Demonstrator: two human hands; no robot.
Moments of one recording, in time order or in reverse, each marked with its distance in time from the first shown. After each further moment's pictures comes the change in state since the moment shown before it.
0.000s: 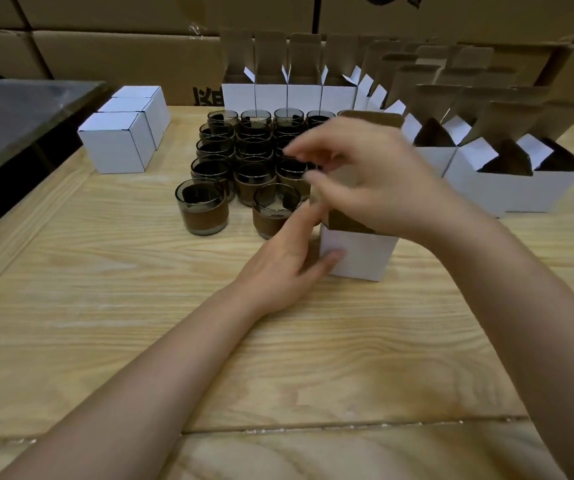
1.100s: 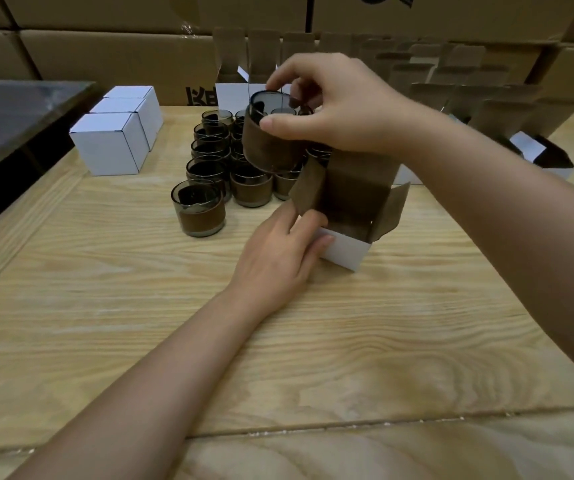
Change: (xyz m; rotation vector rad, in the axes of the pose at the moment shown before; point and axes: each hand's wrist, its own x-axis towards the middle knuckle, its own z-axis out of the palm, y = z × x) left_hand -0.001 0.015 -0.005 0.472 0.161 0.085; right_hand 0.064 0.012 -0.011 0.016 -0.119 0.152
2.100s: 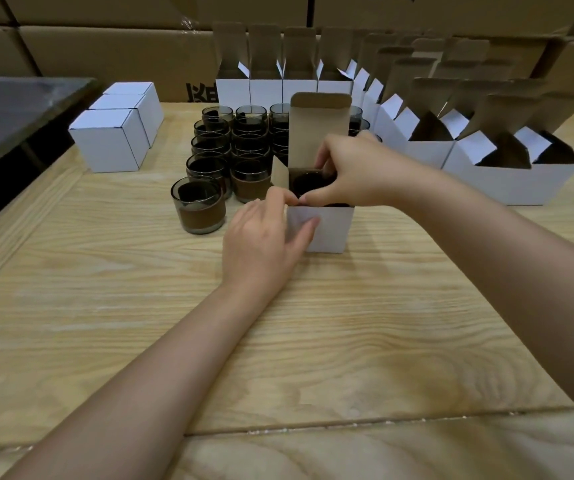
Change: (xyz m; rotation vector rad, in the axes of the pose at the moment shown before) left_hand 0.004 -0.005 0.002 0.060 0.243 -0.213; right_hand -0.024 0.034 0.032 -0.205 -0.244 0.367
